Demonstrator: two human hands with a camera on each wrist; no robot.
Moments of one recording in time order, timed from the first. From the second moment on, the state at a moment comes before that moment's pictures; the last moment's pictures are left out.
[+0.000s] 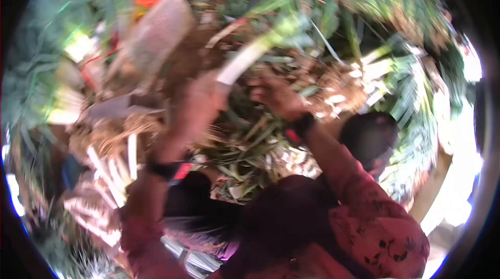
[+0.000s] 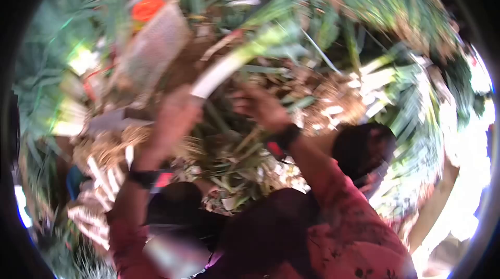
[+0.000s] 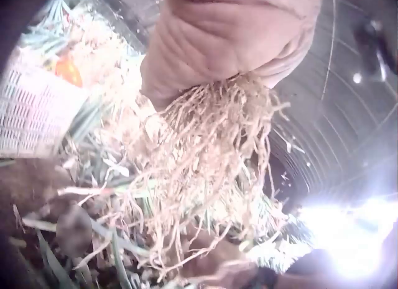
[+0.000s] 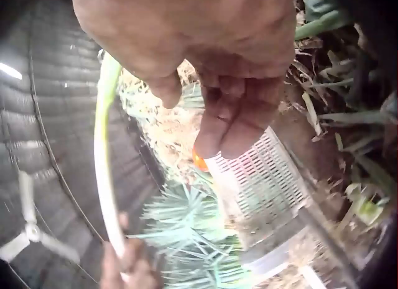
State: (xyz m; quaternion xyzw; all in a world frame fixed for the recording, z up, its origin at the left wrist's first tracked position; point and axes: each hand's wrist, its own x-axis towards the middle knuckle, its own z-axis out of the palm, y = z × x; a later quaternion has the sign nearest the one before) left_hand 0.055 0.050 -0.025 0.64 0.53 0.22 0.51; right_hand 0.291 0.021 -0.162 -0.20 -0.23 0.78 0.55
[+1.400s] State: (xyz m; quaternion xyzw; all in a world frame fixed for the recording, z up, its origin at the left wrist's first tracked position) left_hand 0.025 0.064 0.025 0.62 0.53 0.28 0.50; right_hand 0.166 0.011 -0.158 -0.24 0.08 0.85 0.46
